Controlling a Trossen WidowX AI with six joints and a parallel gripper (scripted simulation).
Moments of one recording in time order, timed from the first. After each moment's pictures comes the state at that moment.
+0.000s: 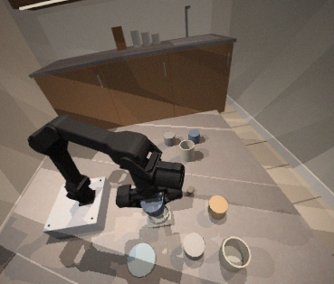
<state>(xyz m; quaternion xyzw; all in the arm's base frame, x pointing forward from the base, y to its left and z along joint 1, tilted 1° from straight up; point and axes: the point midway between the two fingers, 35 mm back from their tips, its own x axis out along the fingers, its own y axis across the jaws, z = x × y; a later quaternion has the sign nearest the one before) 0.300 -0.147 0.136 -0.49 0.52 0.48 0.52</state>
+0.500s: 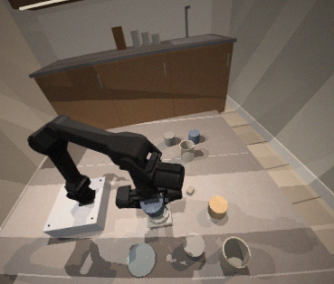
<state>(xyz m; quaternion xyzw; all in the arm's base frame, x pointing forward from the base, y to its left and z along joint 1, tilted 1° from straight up) 0.299 -0.148 0.135 -0.49 0.52 0.48 0.52</state>
